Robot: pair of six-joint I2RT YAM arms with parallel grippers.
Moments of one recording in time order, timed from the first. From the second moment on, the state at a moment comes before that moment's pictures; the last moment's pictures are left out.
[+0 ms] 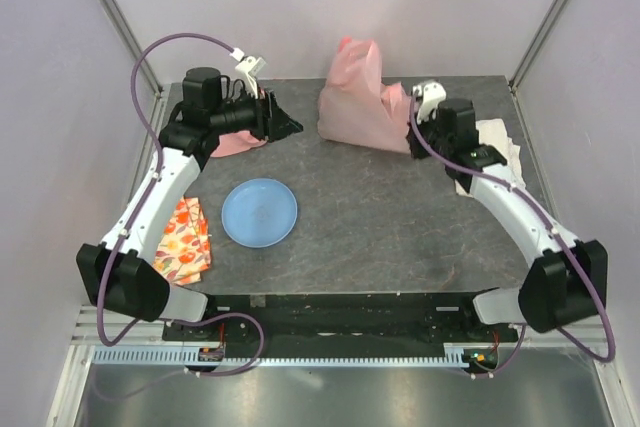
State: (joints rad) left arm -0.25 1.42 1.41 -0.35 0.76 -0.16; right arm 0.26 1.41 1.16 -0.21 -0.11 -0.03
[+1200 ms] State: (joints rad) left arm -0.45 2.22 2.19 -0.10 0.47 -0.23; right arm 0.33 1.58 1.44 -0.39 -0.19 0.09
